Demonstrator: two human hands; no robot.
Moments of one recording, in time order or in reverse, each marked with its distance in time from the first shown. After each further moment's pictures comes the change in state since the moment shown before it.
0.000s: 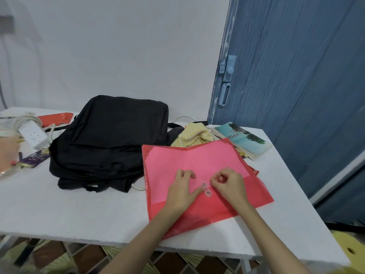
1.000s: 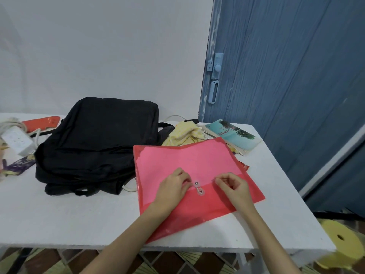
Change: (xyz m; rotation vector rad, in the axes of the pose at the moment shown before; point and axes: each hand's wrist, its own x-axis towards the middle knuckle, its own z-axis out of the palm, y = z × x) left_hand 0.006 0.000 -0.009 0.078 -0.020 0.226; right_hand -0.034 0.009 -0.029 0.517 -0.002 0.170
